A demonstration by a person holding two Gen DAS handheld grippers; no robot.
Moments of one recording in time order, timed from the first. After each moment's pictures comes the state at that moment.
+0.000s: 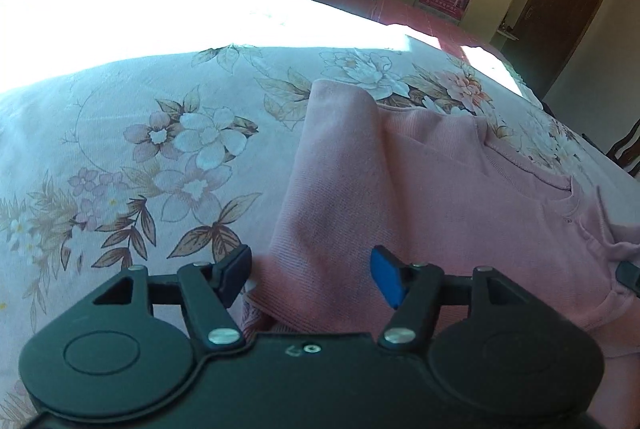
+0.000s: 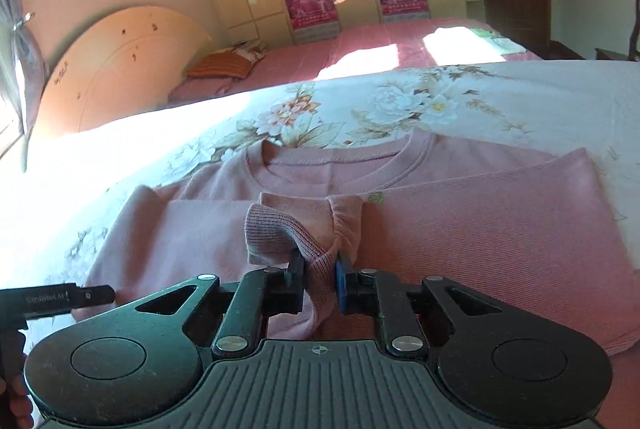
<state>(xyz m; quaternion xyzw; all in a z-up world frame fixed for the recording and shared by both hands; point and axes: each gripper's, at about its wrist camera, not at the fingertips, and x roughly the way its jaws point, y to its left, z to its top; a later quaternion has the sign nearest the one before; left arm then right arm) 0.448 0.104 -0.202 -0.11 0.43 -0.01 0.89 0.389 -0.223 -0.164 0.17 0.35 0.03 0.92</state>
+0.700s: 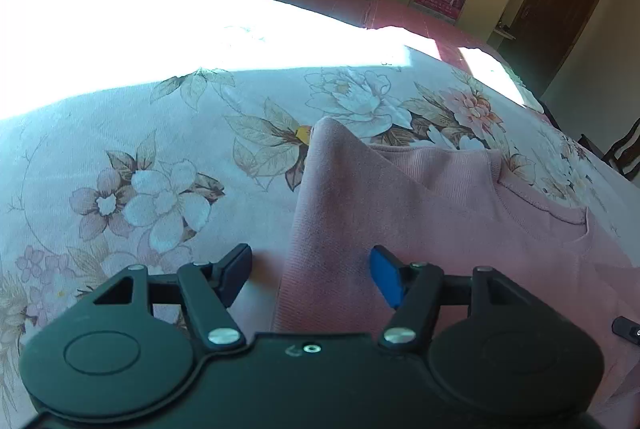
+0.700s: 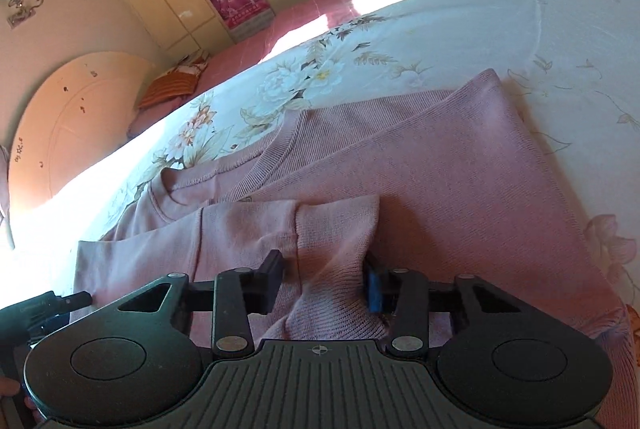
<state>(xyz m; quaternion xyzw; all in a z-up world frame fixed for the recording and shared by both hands) 0.510 0.097 -0.208 -0.11 0.43 -0.01 0.89 0.415 -0.299 -0.200 0.26 0.39 0.00 0.88</state>
